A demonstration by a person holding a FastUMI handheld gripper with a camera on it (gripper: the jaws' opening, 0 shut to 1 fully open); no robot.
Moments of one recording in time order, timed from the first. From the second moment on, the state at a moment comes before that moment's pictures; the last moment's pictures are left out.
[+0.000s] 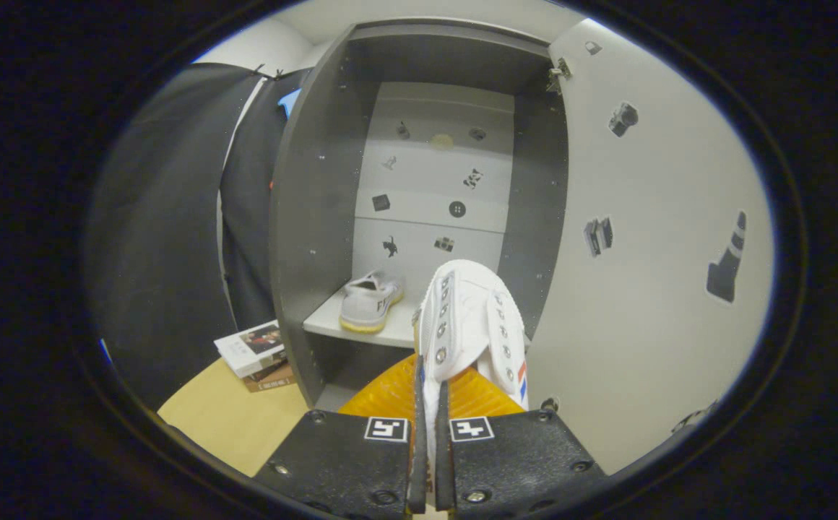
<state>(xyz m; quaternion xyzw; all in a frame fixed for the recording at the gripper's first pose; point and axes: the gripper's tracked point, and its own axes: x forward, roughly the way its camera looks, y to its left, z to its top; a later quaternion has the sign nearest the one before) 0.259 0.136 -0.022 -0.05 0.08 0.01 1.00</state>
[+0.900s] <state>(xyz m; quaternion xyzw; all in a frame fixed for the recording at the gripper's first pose) 0.468 0.147 -0.011 -0.06 0.09 0.02 0.99</state>
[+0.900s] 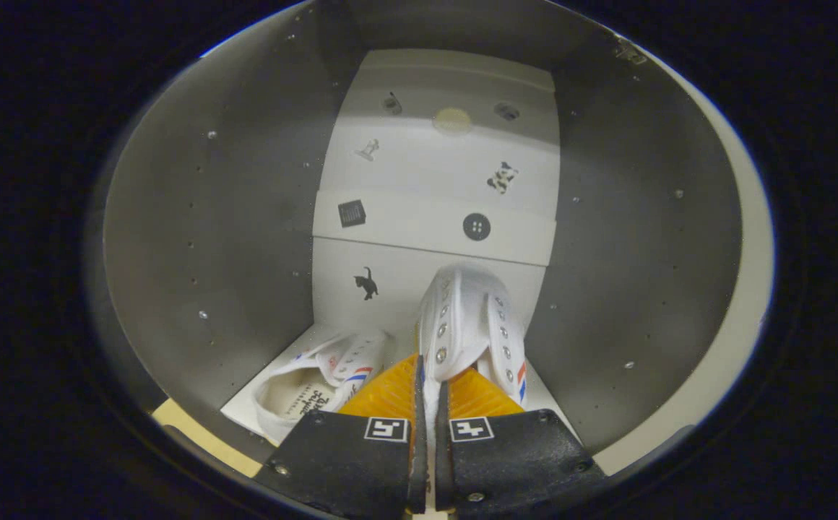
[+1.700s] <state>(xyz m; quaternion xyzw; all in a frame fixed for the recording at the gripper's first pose) 0.512 0.145 -0.065 -0.02 0.23 -0.01 0.97</state>
